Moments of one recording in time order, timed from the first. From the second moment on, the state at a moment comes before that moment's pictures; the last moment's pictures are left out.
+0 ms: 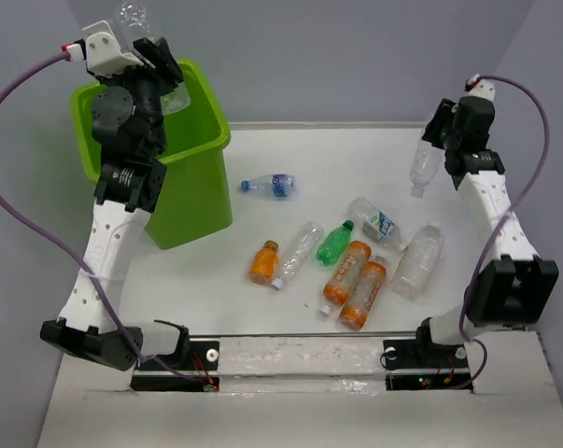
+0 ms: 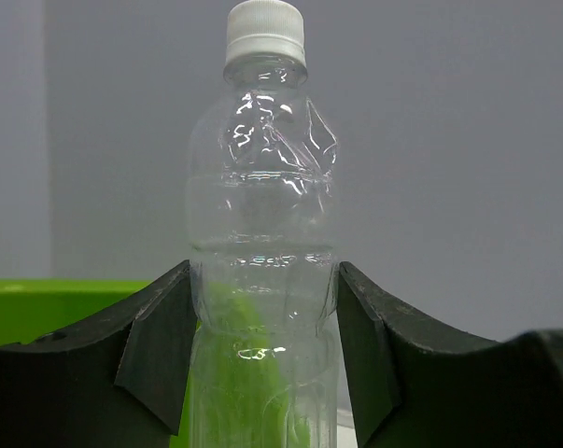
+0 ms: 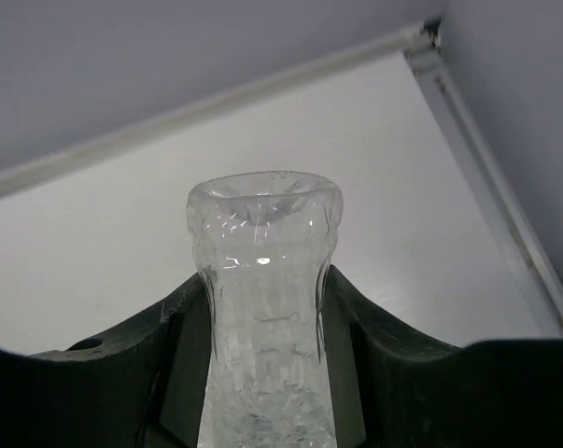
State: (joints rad) left arm -0.33 1.29 1.72 0.03 -0.42 -0.16; right arm -0.06 1.59 1.44 -0.29 0.14 0.24
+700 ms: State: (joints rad) left arm -0.13 1.20 1.39 -0.04 -0.32 -0.43; right arm 0.63 1.58 1.98 -0.14 -0.01 0.30
